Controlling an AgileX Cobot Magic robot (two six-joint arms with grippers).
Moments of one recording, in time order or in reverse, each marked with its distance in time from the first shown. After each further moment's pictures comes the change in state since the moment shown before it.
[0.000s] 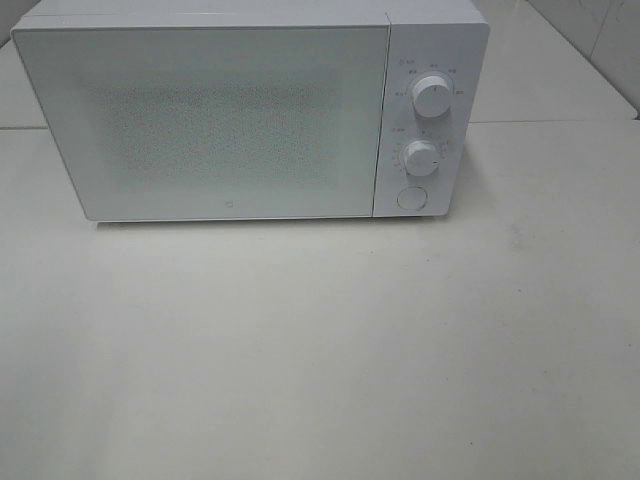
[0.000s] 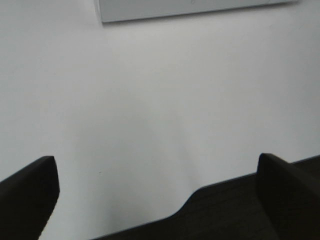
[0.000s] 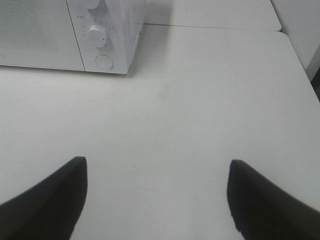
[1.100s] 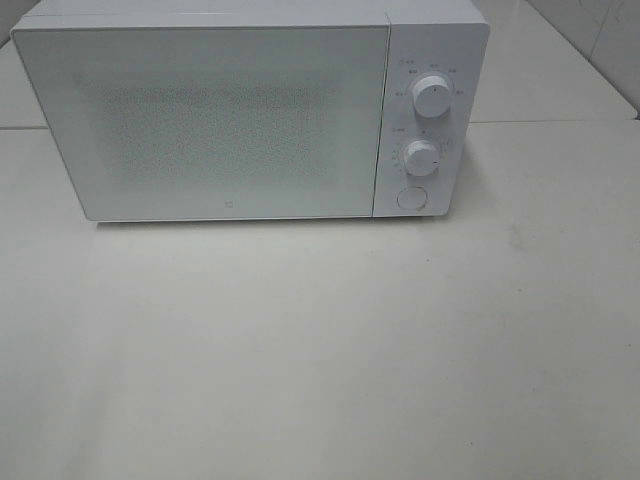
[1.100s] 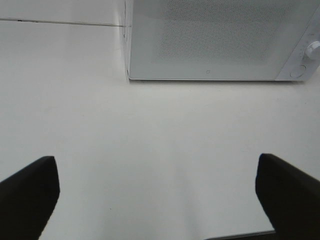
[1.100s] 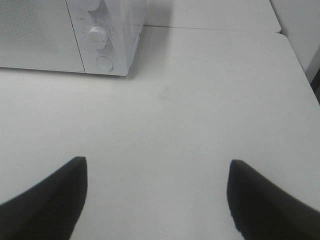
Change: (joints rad) left arm 0.163 -0.216 0.002 -0.024 -0.009 -0.007; right arm 0.000 0.000 0.000 0.000 -0.006 0.000
